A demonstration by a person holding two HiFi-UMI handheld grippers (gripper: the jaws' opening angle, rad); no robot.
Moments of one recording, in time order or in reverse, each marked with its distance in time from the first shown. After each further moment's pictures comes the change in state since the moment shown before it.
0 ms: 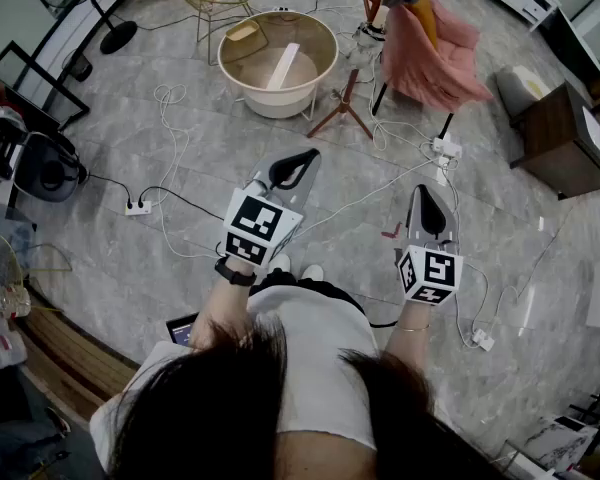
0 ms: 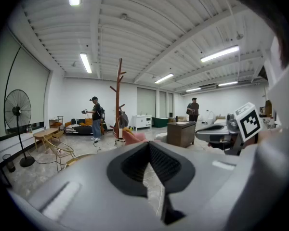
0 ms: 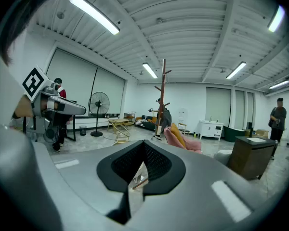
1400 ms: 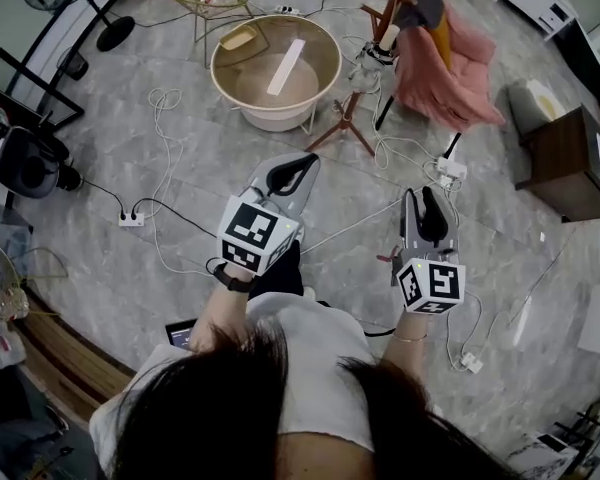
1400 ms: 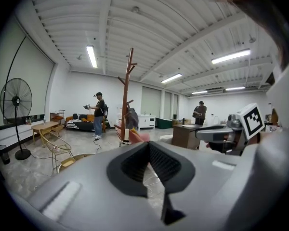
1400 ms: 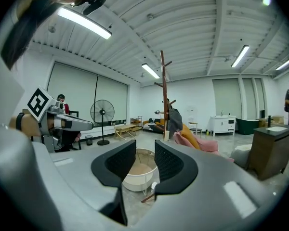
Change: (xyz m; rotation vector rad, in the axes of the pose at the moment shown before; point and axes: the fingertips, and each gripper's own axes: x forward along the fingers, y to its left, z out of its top) left arm 0.122 0.091 -0.005 -0.069 0.001 0.027; right arm 0.146 -0.028 0.018 0.101 -0.039 0.118
